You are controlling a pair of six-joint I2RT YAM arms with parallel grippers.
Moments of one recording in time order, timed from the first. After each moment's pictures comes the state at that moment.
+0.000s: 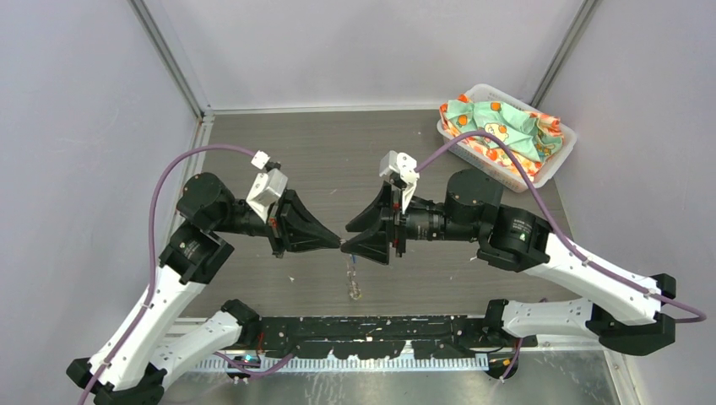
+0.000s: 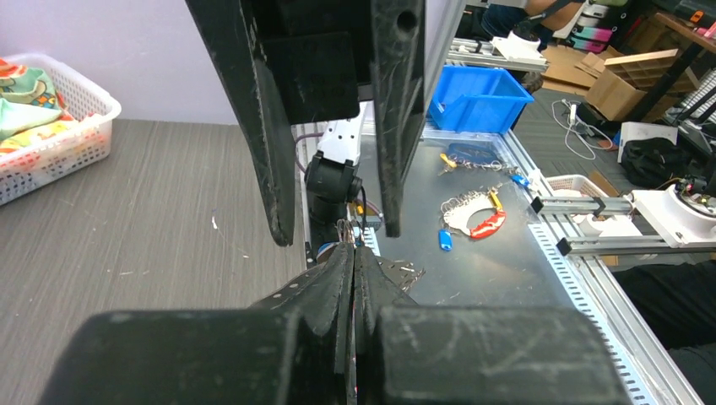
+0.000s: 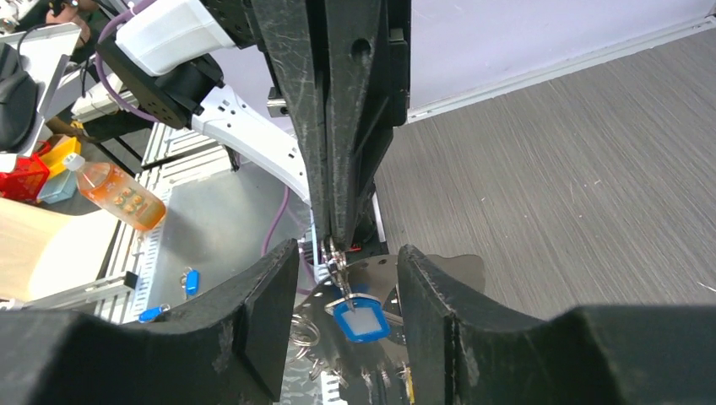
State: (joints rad) left arm -0.59 0.79 1.07 -0.14 1.13 -0.29; right arm 1.14 1.05 1.35 -0.35 -0.31 0.26
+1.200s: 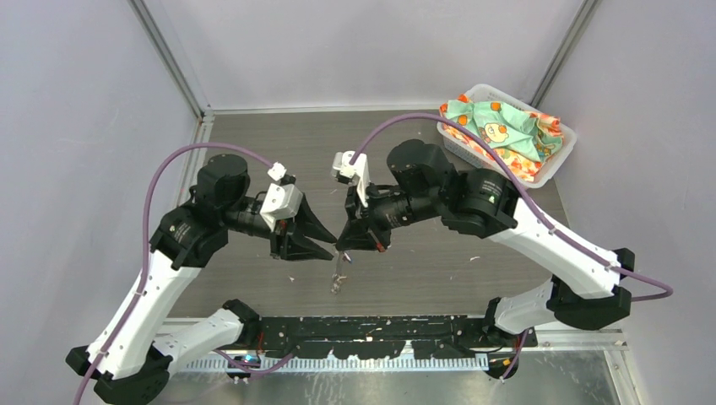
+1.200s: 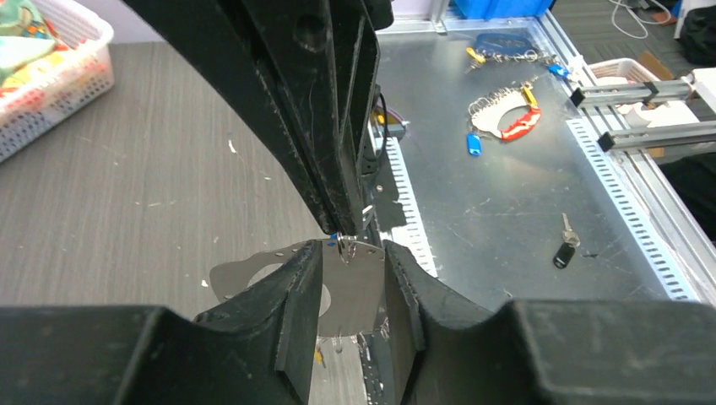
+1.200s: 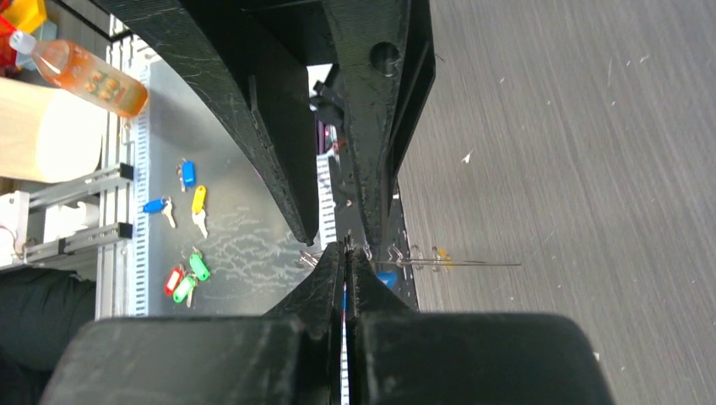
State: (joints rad) left arm -0.59 0.91 1.31 -0.77 1.14 0.29; right arm 1.13 1.37 1.79 -0.87 -0.41 0.13
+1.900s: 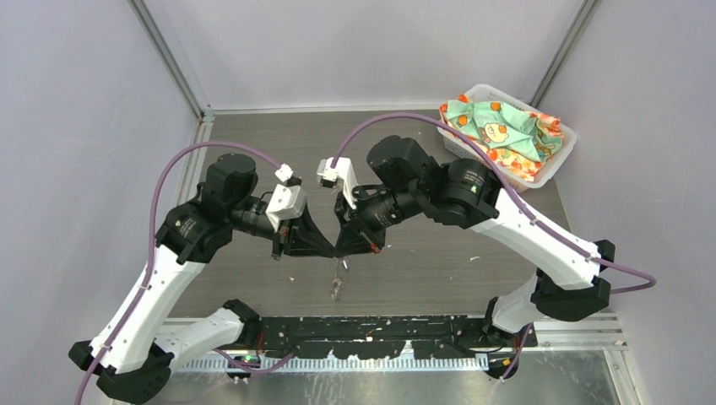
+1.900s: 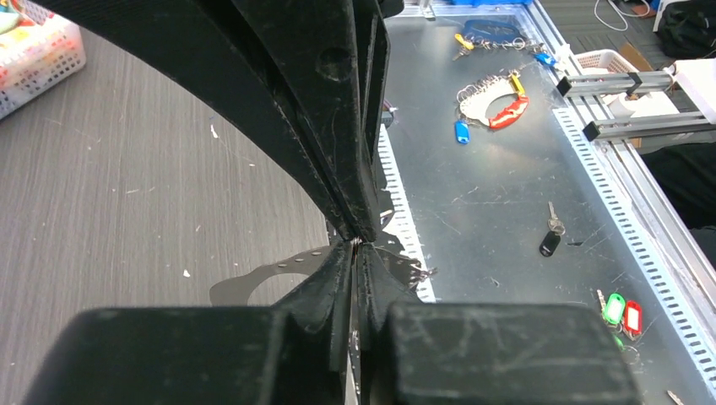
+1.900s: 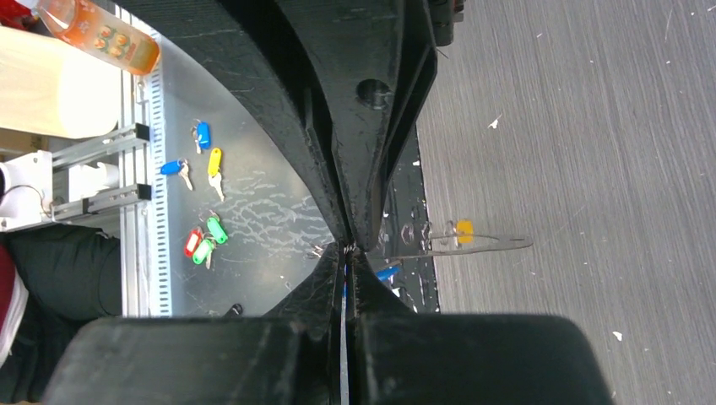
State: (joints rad) left arm -0.59 0.94 1.31 -0.86 1.16 0.36; right arm 1.13 1.49 1.93 -1.06 -0.47 0.10
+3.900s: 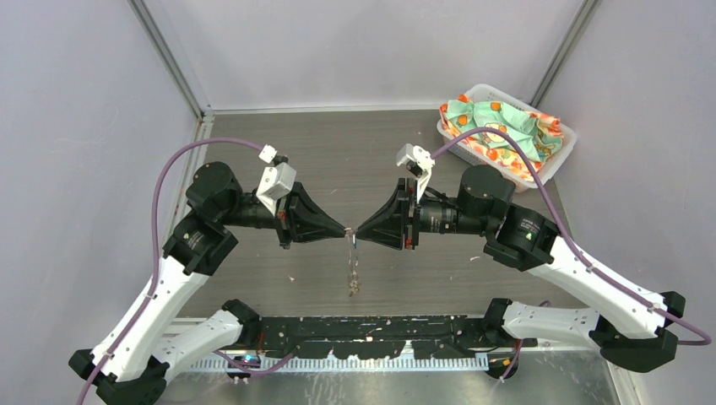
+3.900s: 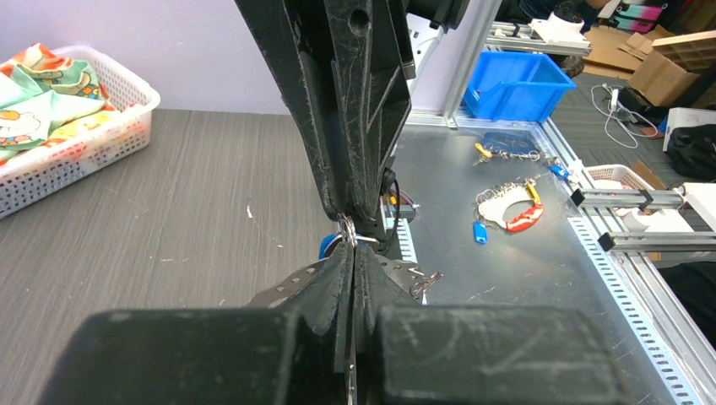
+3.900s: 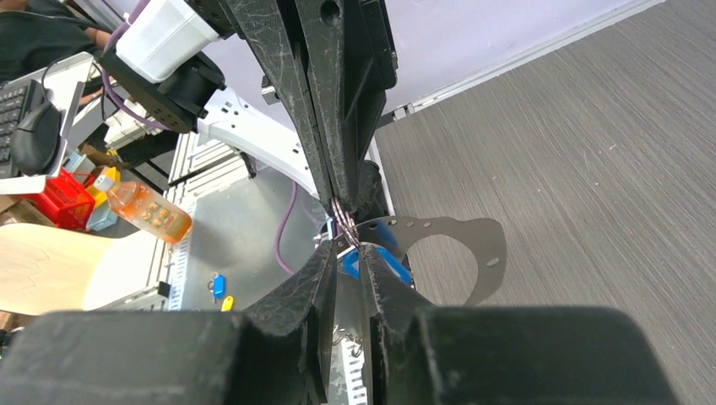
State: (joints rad) left arm -0.59 0.85 1.13 -0.22 1.08 -0.16; right arm 1.00 0.99 1.25 -0.32 -0.45 0.37
